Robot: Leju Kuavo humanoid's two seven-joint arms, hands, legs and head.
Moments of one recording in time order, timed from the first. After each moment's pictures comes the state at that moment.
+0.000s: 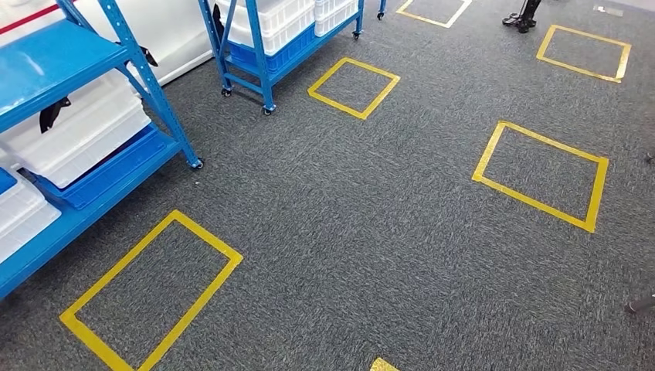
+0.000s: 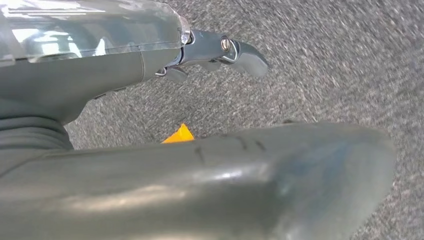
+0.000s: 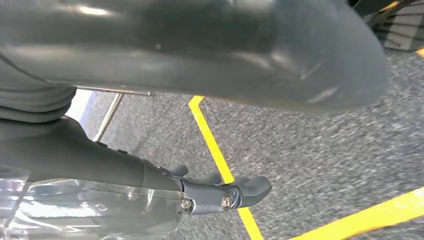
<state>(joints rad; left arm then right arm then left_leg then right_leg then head) -0.06 -0.04 1.26 -0.21 -1.04 0.04 -0.31 -0.03 0.06 -0.20 -0.17 0.40 -0.17 0.07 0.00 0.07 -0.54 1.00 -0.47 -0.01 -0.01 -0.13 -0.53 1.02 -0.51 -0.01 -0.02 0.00</state>
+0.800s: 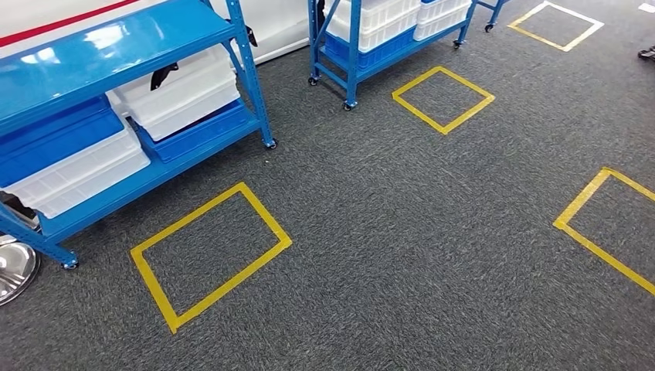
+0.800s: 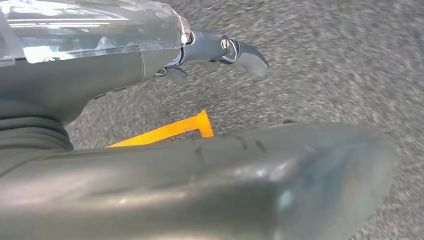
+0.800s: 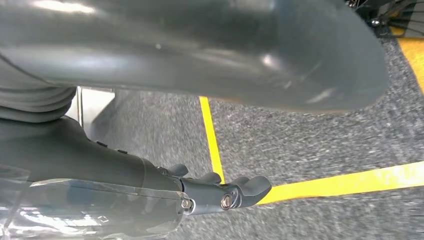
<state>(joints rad) -0.05 -0.05 1.26 -0.20 -1.05 0.05 -0.31 -0.02 0.06 -0.20 -0.17 0.41 -0.18 0.08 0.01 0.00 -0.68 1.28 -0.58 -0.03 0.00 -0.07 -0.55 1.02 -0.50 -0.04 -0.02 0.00</state>
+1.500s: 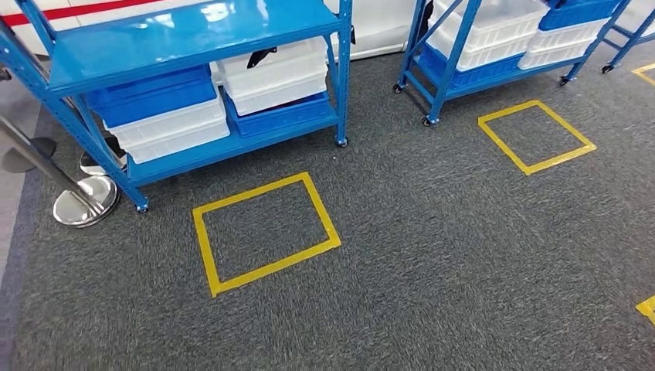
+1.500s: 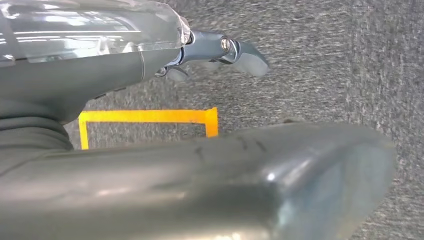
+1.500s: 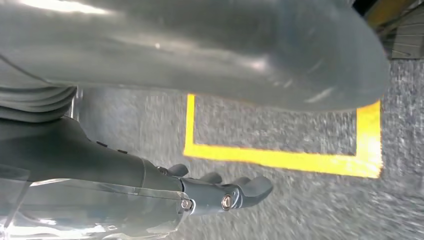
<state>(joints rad) -0.06 -0.06 1.26 -0.20 -1.04 0.06 -0.32 -0.02 0.06 -0.20 -0.17 0.42 -0.16 0.08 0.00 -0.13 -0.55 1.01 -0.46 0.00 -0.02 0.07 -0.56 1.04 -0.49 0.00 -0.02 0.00</state>
